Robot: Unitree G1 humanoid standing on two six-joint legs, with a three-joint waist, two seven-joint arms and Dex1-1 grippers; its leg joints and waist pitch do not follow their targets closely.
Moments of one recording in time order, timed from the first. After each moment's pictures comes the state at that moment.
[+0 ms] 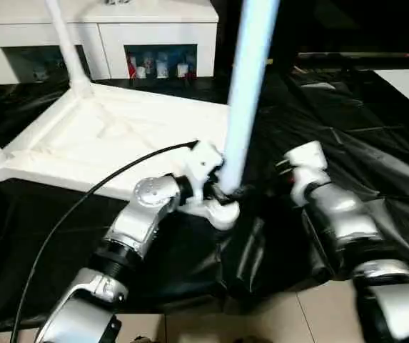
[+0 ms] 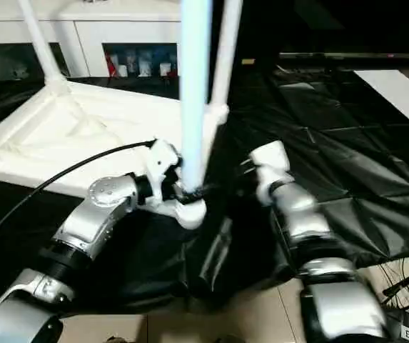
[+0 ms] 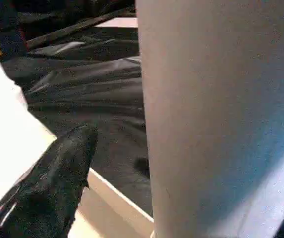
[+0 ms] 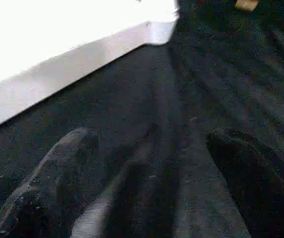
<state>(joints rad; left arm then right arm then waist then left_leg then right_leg) -0.62 0.15 -0.23 0.53 -0.11 0.03 -0.72 -0.68 -0.31 -0.03 0.98 0.00 -0.12 0.42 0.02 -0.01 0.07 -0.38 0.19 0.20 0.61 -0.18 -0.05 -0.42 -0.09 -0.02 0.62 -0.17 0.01</state>
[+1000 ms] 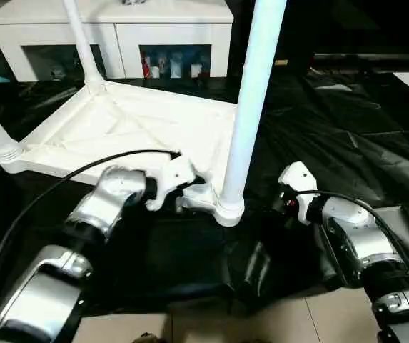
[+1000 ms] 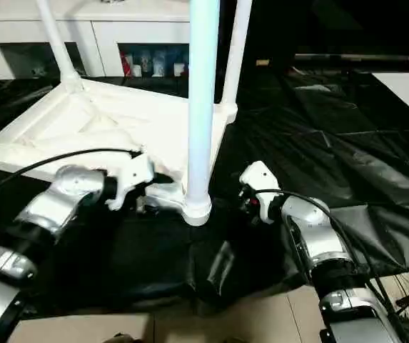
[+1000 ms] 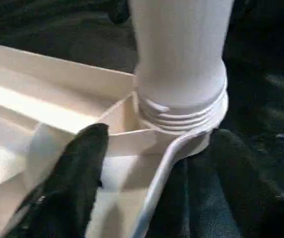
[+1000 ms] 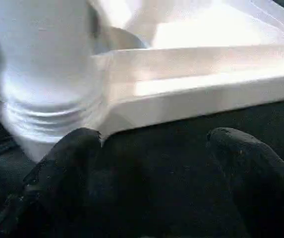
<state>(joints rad) -0.76 0.33 -0.35 0.80 0.02 -0.12 -1.10 -0.47 -0.39 0.12 0.59 0.04 -0.08 0.91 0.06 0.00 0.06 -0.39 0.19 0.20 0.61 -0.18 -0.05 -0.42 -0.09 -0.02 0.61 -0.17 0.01</state>
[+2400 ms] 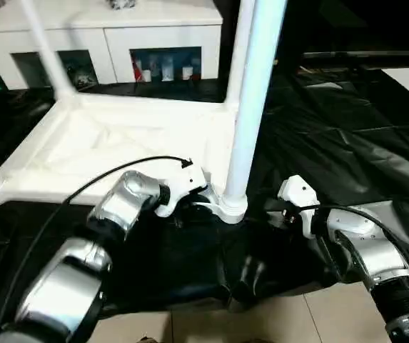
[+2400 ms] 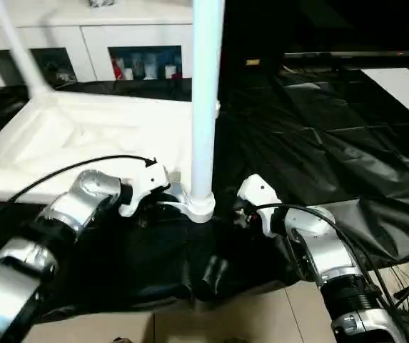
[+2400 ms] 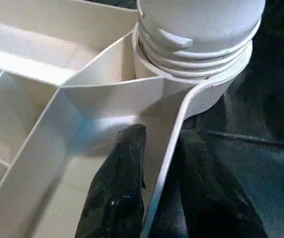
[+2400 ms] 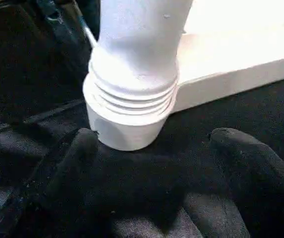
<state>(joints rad) -0.76 0.27 -0.33 0.81 0.12 0.13 -1.02 -0.39 -0.43 0.16 0.44 0.05 -0.01 0.93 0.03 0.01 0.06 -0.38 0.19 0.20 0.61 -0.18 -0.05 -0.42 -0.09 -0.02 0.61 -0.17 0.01</state>
